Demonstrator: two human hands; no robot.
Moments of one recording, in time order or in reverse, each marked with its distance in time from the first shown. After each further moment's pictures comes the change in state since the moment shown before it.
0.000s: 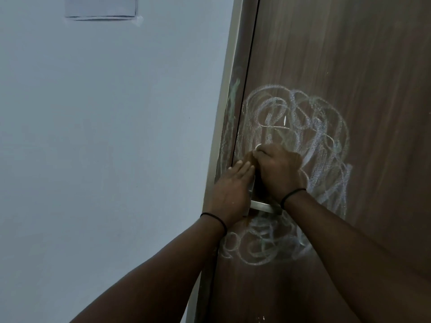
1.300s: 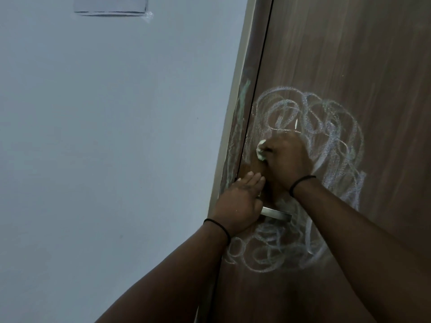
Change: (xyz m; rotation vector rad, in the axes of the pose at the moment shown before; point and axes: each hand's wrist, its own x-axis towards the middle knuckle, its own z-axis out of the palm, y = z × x) left_hand -0.003 -0.010 0.015 -0.155 -0.131 0.005; right_hand 0.041 0.008 -0.006 0.133 0.021 0.071
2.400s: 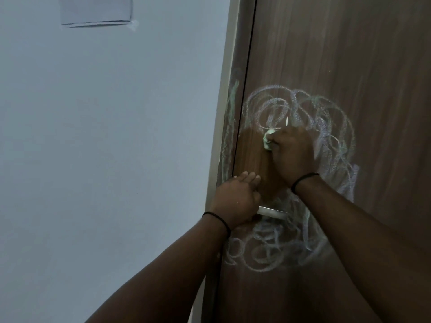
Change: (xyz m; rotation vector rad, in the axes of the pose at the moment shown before) left_hand 0.016 0.008 -0.010 0.191 -0.043 -0.056; right_hand -0.004 0.013 -0.011 -0.120 0.133 0.136
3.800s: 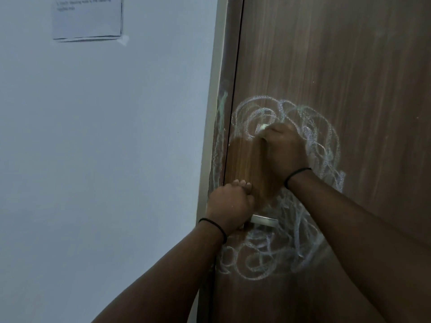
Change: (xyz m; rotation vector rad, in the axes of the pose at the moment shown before) left_hand 0.007 0.014 -0.009 0.043 -0.005 -0.103; right_hand 0.017 0.007 -0.012 -0.066 0.051 -0.097
